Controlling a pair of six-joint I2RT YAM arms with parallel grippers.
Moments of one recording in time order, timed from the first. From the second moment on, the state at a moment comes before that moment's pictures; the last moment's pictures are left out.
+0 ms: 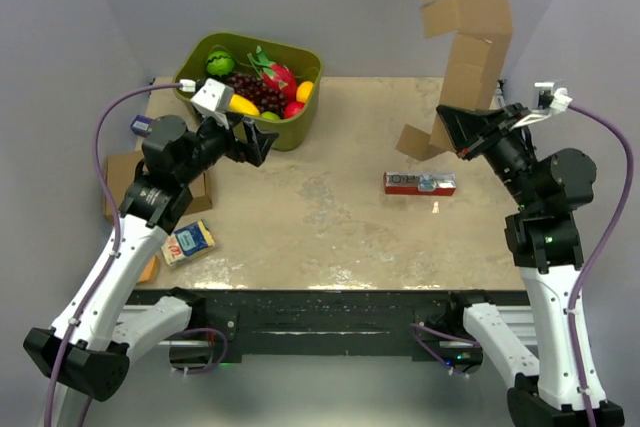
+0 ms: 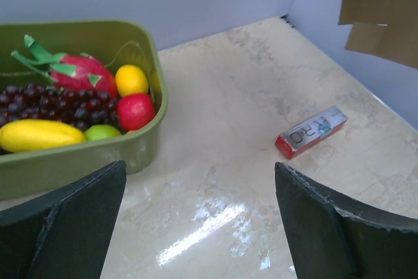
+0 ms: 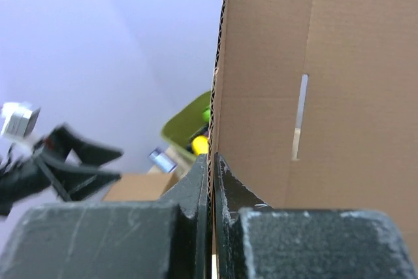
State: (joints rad) left arm -0.34 0.99 1.07 -0.19 0.25 -0.13; right arm 0.10 0.77 1.15 -0.11 -0.35 0.54
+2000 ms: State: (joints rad) left arm -0.64 1.66 2.30 -0.38 0.67 0.27; right arm 0.20 1.40 1.91 -0.89 -0.71 0.07
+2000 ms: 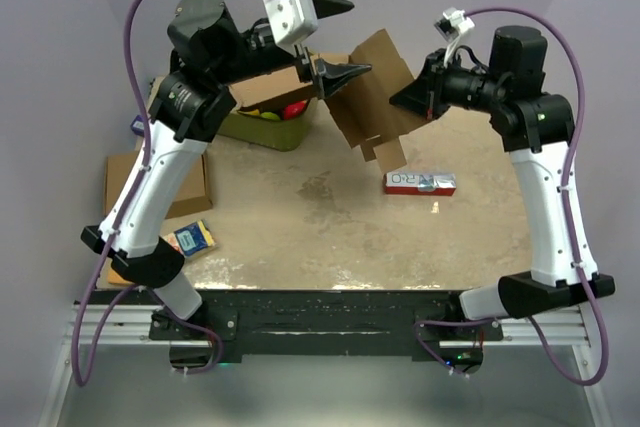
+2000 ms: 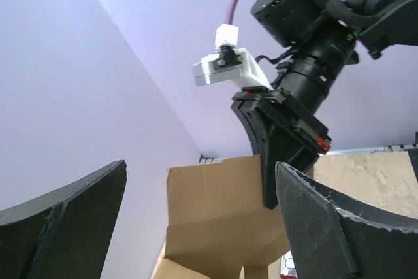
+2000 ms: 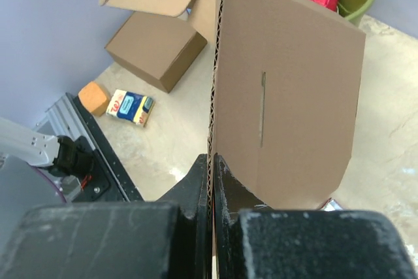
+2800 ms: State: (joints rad) left arm -0.64 1.54 2.15 -0.26 0.69 0.18; right arm 0.20 1.29 2.00 -1.02 -0.76 0.02
